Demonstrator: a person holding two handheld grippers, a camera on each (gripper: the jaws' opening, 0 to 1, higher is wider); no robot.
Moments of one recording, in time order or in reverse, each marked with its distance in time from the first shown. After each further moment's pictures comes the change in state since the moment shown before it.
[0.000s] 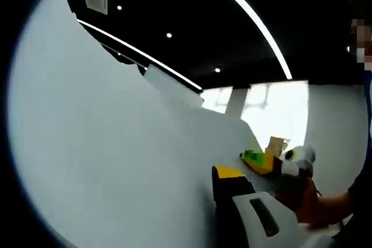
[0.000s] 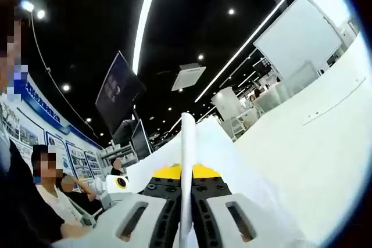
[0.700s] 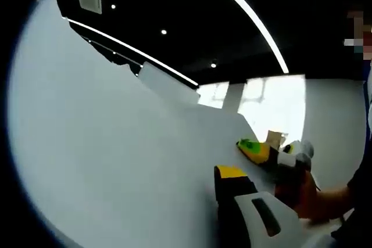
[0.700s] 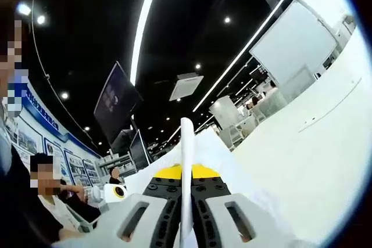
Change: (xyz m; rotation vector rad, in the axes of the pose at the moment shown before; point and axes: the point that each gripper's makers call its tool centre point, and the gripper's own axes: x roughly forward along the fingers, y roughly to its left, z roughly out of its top) left arm 0.003 -0.008 -0.007 0.029 0.033 -0.023; right arm -0.003 -0.003 0.014 0.002 -0.074 -0.004
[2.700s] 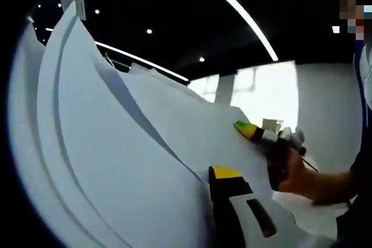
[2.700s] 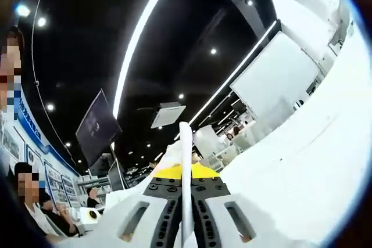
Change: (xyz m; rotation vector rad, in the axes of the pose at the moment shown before) left arm 0.002 -0.022 -0.009 0.103 0.046 -0.052; right arm -0.038 -0.059 0.077 -0.046 -0.219 -0.158
